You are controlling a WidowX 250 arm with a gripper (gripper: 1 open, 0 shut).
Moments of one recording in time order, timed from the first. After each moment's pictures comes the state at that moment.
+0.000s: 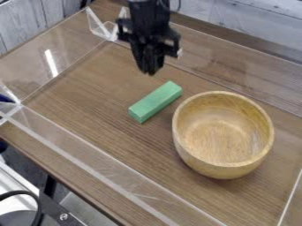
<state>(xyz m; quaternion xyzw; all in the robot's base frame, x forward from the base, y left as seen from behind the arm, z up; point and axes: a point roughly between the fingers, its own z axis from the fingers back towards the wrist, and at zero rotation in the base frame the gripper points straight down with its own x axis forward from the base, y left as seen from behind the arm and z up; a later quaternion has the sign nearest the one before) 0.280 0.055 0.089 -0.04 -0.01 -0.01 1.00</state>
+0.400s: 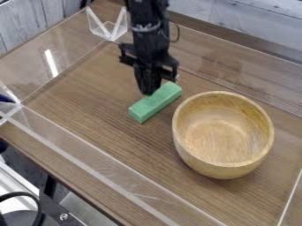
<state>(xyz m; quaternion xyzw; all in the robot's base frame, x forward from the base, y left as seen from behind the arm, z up) 0.282 0.060 0.047 -0.04 0.02 -0.01 1.00</state>
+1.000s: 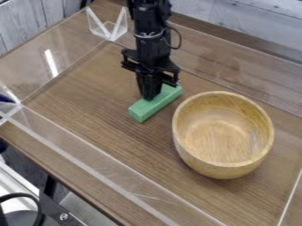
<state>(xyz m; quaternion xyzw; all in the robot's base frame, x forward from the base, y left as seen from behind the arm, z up) 0.290 0.062 0.036 -0.03 0.03 -0.01 1.00</state>
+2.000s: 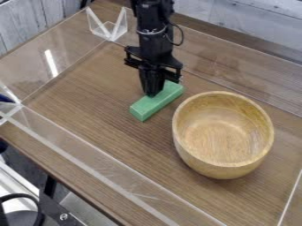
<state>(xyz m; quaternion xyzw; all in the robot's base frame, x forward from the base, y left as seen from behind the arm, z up) 0.299 0.061 0.033 -0.03 0.03 -0.01 1.00</state>
